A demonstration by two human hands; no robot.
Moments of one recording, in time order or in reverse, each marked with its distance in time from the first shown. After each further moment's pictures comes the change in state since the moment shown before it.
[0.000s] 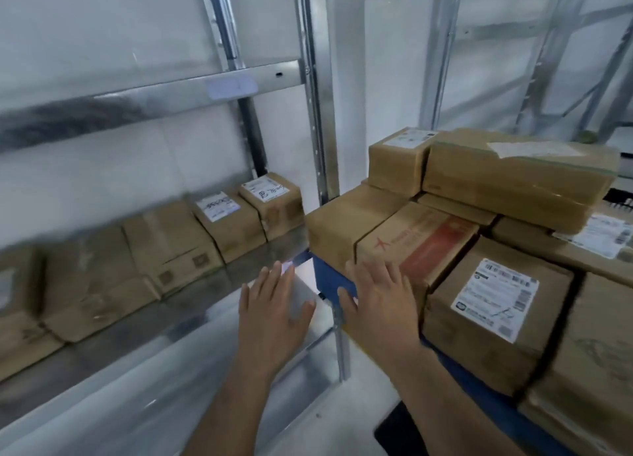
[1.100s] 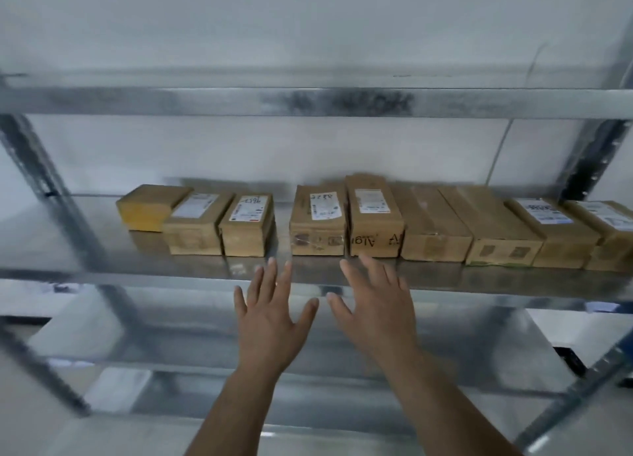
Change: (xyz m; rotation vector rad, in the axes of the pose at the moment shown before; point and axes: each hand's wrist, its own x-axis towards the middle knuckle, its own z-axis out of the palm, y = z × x) left_hand -0.313 -0.317 -0.245 0.236 0.337 -0.706; right_hand -0.162 -0.458 0.060 0.224 -0.356 -0.649
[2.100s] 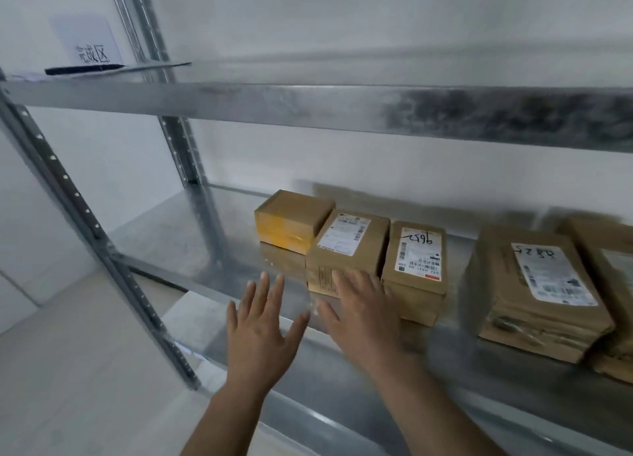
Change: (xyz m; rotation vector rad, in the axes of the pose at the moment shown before) left_hand 0.126 -0.282 -0.045 0.181 0.012 -0.367; right_hand 0.201 -0.242 0.173 0.156 -0.116 -0.342
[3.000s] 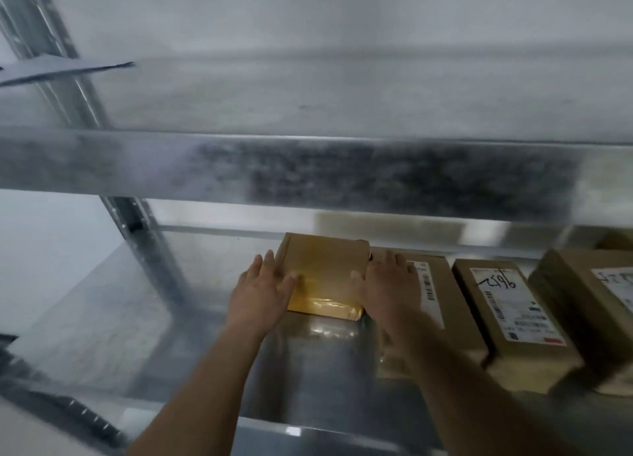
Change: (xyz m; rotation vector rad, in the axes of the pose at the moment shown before) left_hand 0.287 -0.101 0.027 -0.174 -0.266 0.167; right_hand 0.221 -0.023 0.081 -0.254 -0.021 0.463
